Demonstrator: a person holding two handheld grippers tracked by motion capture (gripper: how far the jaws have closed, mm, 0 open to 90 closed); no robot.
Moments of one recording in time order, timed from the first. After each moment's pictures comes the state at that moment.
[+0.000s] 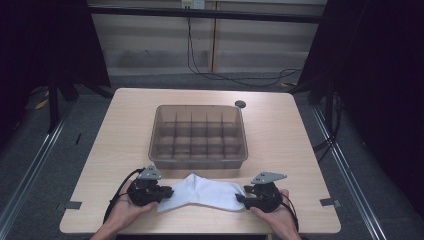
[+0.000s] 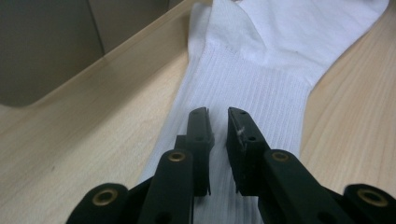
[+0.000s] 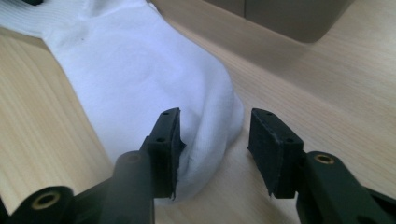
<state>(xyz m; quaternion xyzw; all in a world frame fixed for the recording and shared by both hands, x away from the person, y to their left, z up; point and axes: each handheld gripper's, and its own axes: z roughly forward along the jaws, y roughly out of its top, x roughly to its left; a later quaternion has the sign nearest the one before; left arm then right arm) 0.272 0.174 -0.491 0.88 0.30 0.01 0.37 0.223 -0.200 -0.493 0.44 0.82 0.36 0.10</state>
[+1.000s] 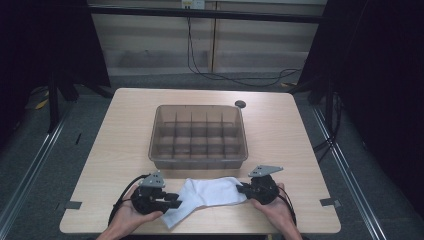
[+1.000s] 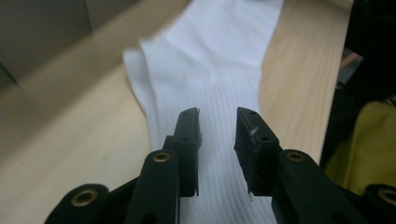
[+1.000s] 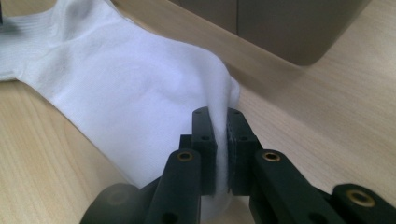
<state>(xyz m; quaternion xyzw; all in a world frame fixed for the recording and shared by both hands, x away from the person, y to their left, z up) 0.258 0.156 -0.476 0.87 0.25 -0.03 0.42 0.244 -0.198 -0.493 0.43 0.82 0.36 0.10</state>
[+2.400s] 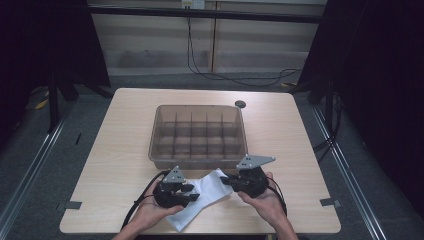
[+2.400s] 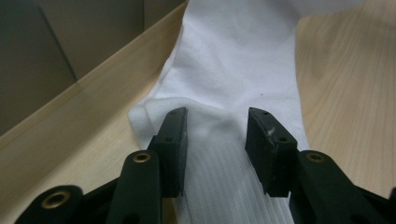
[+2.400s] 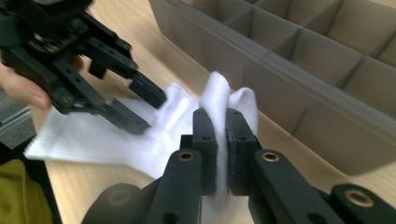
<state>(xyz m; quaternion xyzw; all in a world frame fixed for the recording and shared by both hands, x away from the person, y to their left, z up) 0.268 0.106 -0.502 0.87 0.26 0.01 0.41 0.248 -0.159 -0.440 0.36 0.83 0.43 0.10</state>
